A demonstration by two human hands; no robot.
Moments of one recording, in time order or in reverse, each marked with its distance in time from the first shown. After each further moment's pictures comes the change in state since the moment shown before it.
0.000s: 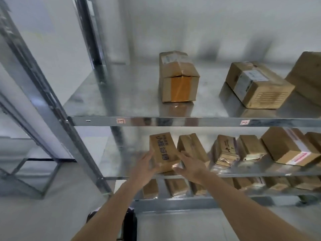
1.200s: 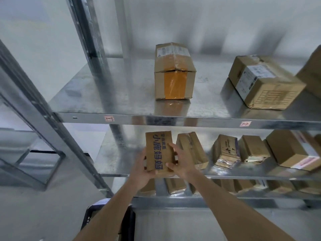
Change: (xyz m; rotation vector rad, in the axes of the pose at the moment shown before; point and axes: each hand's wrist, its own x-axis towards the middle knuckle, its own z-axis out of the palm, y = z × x) left_hand -0.004 0.016 0.025 -0.541 0.122 0.000; right_hand 0.036 0.004 0.022 0.452 0.174 0.024
